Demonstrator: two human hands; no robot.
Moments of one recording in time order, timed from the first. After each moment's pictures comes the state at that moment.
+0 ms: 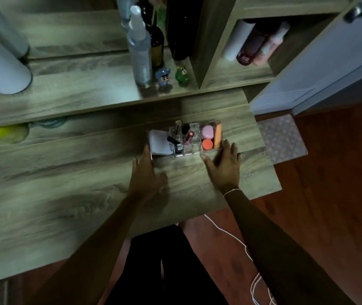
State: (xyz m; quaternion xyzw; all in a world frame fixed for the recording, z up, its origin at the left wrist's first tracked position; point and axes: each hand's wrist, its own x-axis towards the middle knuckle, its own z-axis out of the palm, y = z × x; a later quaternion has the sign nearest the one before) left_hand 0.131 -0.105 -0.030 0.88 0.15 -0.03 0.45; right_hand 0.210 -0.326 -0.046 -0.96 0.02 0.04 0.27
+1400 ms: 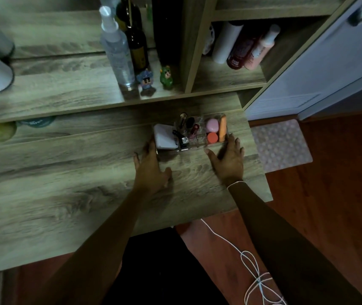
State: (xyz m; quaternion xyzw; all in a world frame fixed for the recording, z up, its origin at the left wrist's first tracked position) left_hand 0.174 -0.152 -0.043 0.90 0.17 -0.04 0.39; right_hand 0.262 -0.367 -0.044 -0.95 0.00 0.08 0.30
